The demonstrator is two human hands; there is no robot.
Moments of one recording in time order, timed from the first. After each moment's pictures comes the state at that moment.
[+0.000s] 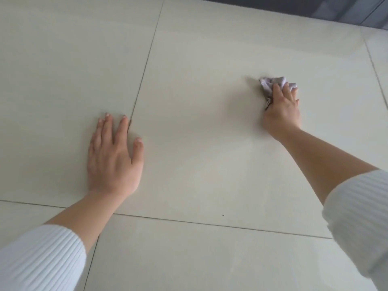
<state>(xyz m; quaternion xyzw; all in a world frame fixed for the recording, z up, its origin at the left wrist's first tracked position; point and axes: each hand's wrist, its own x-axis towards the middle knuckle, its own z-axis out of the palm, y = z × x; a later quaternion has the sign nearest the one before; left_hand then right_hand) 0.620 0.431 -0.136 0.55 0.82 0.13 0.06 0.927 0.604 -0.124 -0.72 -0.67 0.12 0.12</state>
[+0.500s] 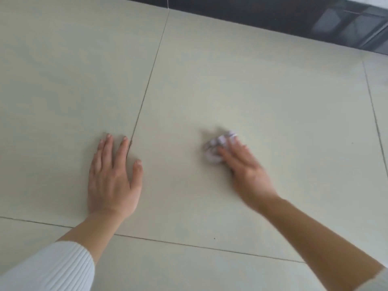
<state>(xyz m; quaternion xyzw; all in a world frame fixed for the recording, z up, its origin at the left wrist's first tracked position) 0.621 0.431 -0.128 0.53 0.84 0.10 0.09 0.906 0.518 -0.130 -0.44 -0.87 0.16 0.14</state>
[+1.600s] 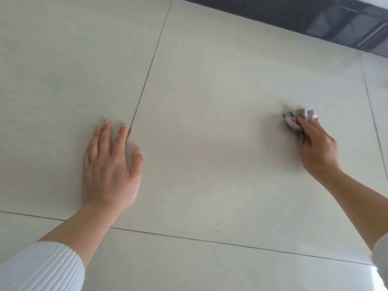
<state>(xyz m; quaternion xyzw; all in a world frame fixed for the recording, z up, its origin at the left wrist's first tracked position) 0.621 0.432 -0.137 0.54 0.83 0.13 0.07 1.006 0.576 -0.107 -0.69 -0.70 0.10 0.14</state>
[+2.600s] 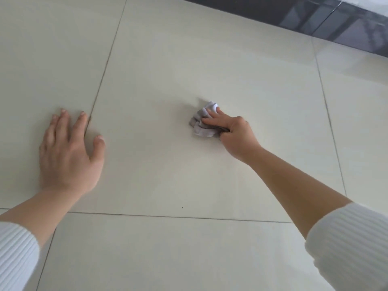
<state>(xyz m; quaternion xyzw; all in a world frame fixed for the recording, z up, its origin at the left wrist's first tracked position) 0.617 0.434 -0.142 0.55 0.81 0.17 0.05 0.936 0.547 -0.107 -0.57 -0.68 0.42 0.19</state>
